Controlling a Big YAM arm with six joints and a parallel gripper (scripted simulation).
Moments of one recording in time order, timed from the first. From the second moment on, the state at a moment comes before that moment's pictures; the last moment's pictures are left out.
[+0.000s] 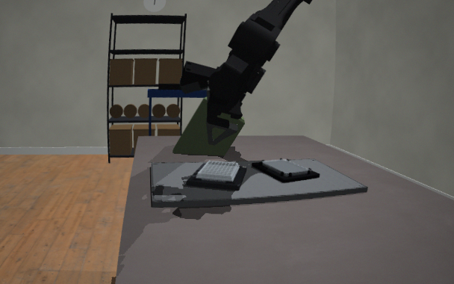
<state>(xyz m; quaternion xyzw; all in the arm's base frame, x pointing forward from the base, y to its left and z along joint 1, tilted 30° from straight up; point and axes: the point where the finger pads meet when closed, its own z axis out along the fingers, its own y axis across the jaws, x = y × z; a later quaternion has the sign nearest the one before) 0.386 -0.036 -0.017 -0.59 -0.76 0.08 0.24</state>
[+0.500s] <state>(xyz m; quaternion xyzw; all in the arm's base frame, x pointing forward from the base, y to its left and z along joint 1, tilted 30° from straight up) 0.378 0.021 -0.004 -0.44 -0.88 -0.02 0.19</state>
